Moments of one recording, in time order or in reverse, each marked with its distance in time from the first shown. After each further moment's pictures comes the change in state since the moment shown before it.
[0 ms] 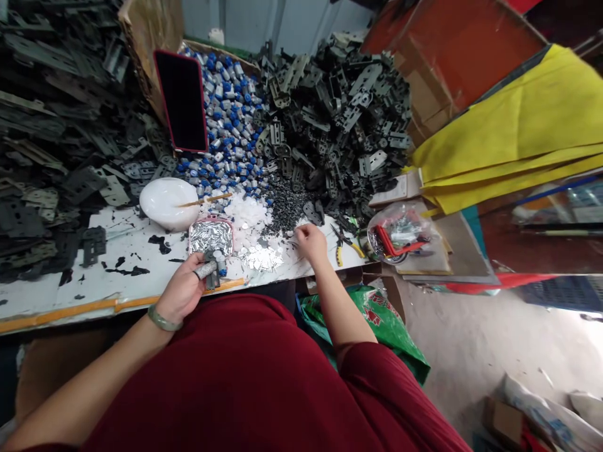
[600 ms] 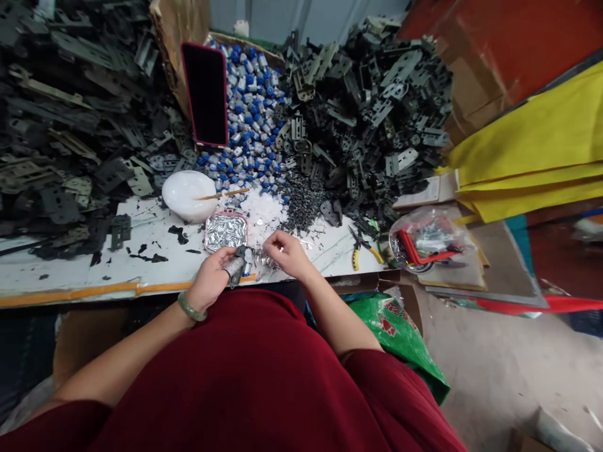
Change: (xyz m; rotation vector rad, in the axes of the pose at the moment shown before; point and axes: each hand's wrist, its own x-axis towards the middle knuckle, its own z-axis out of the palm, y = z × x) left_hand 0.003 -0.012 0.013 0.300 0.024 0.176; right_hand -0.030 -0.063 0.025 0.506 -0.370 -0.330
